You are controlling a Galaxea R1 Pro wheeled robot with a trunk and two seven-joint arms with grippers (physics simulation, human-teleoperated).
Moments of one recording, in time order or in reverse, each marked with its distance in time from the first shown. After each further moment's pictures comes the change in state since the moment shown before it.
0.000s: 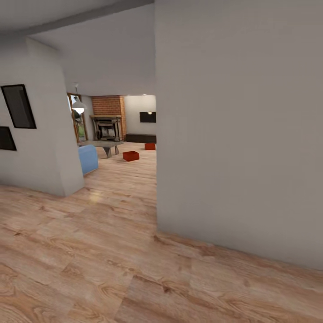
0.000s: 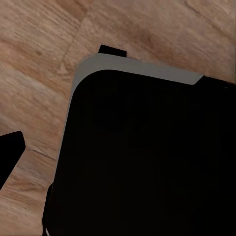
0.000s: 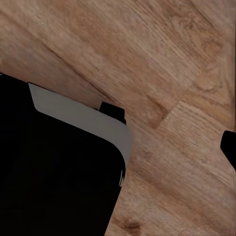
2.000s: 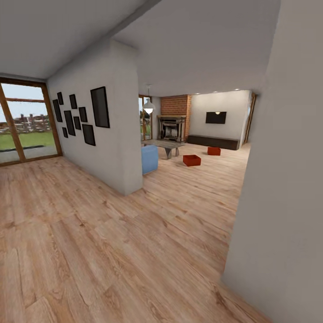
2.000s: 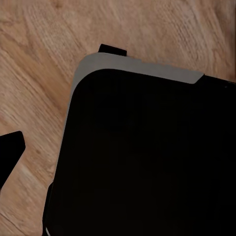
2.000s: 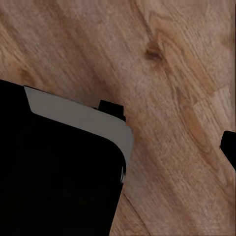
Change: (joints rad) left arm 0.000 0.000 0.000 0.001 0.000 0.002 0.000; right arm 0.000 -0.006 -0.078 -0.001 0.006 0.011 0.000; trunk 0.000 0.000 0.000
